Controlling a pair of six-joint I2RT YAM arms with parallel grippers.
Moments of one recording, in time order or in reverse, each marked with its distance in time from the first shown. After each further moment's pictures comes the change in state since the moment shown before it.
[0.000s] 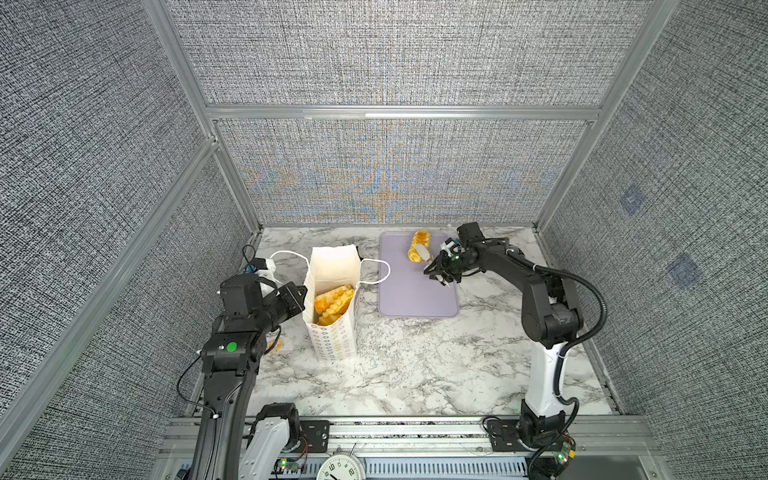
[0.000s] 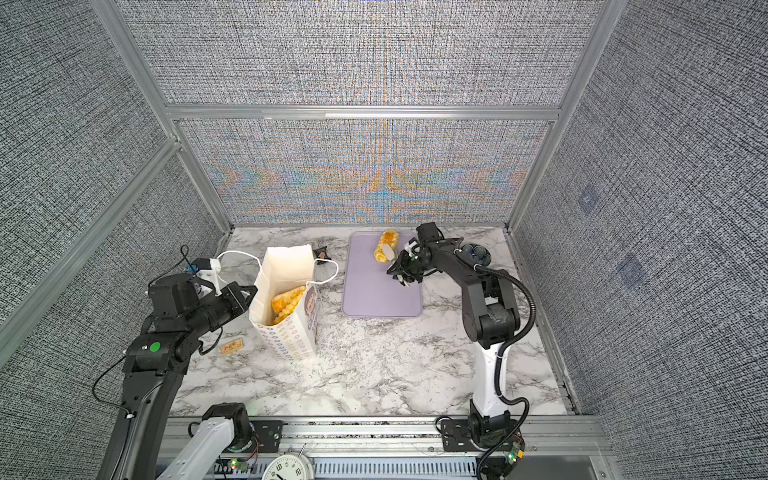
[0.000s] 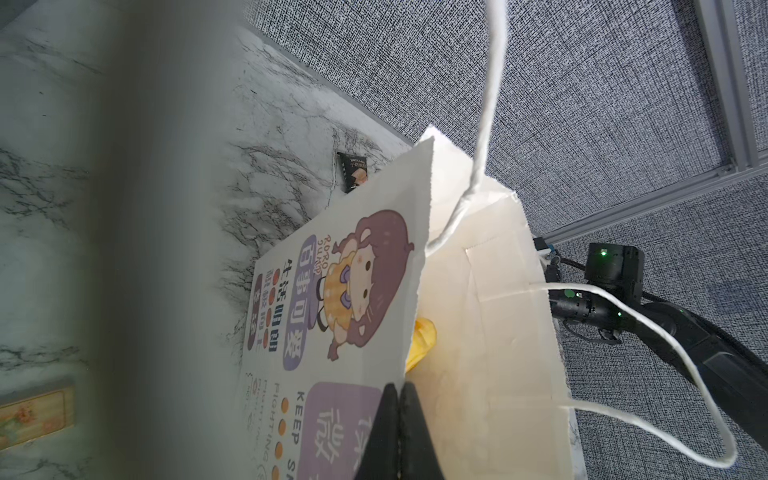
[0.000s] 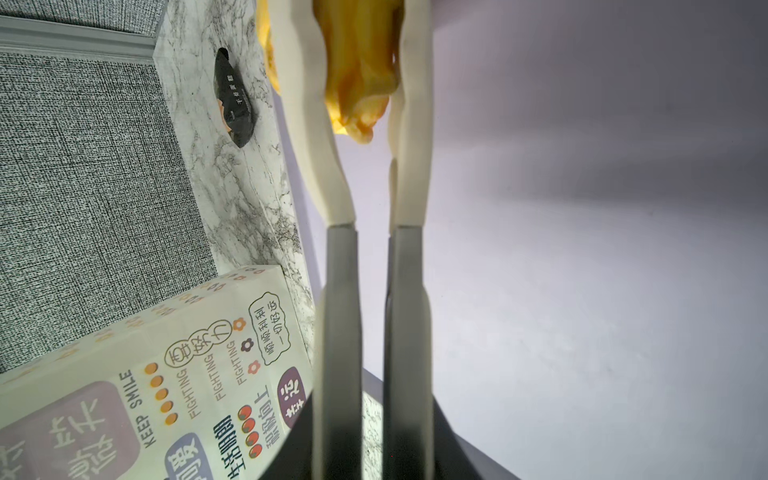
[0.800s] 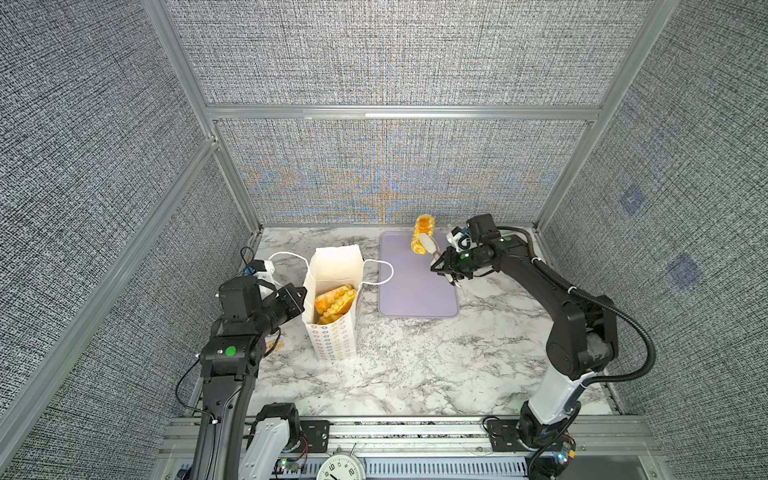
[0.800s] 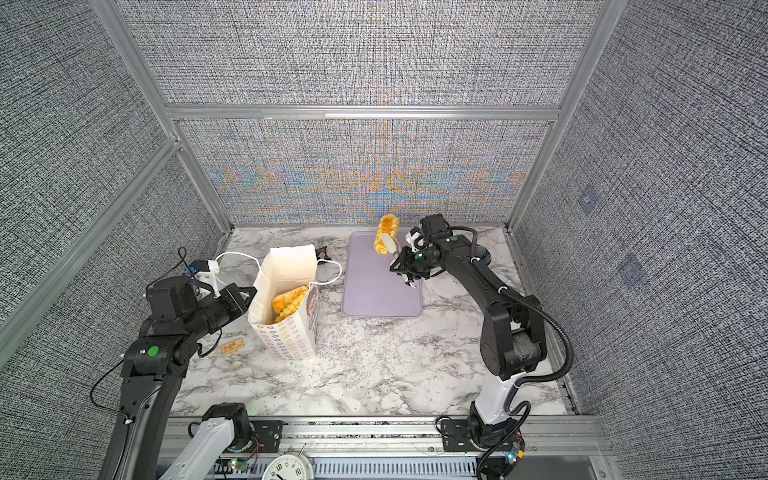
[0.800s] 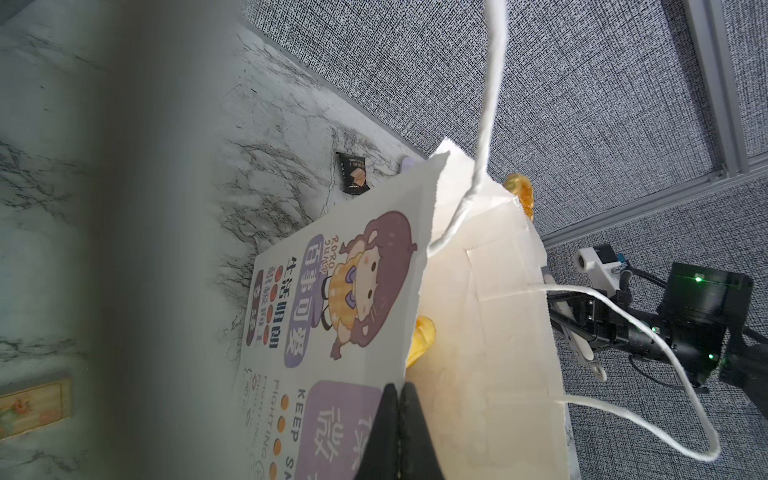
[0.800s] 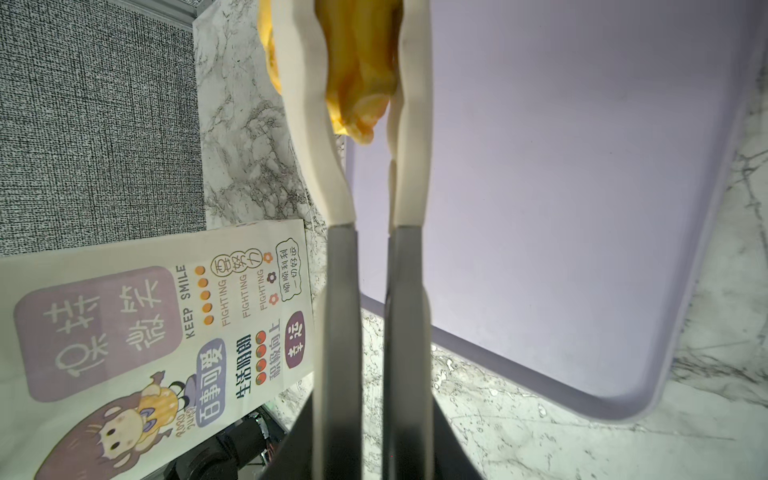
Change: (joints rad) left arm 0.000 -0.021 -0.004 -0.008 -0.002 -0.018; right arm 0.045 -0.288 -0.053 -0.153 0.122 -0.128
